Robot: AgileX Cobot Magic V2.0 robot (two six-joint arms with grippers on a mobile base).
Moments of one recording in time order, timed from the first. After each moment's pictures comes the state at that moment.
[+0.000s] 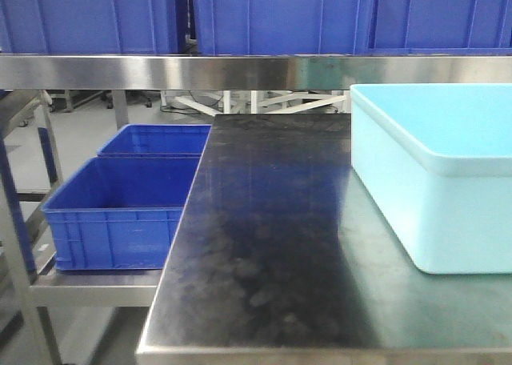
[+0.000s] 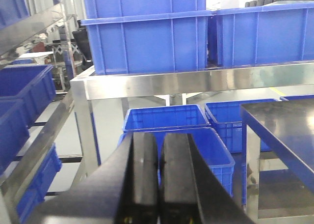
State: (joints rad) left arm -0.06 -0.01 0.01 -0.09 0.00 0.14; right arm -0.03 0.50 -0.45 -0.26 0.20 0.12
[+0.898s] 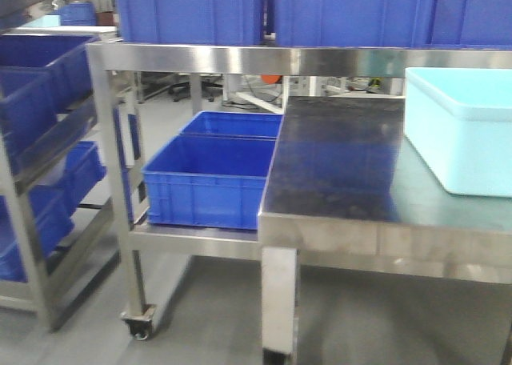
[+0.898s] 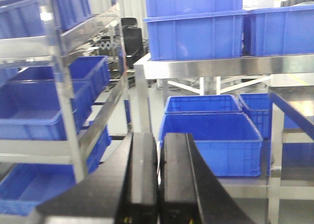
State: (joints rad) left arm -0.06 -0.01 0.01 -0.09 0.00 0.14; right arm -0.03 0.50 -0.45 -0.26 0.20 0.12
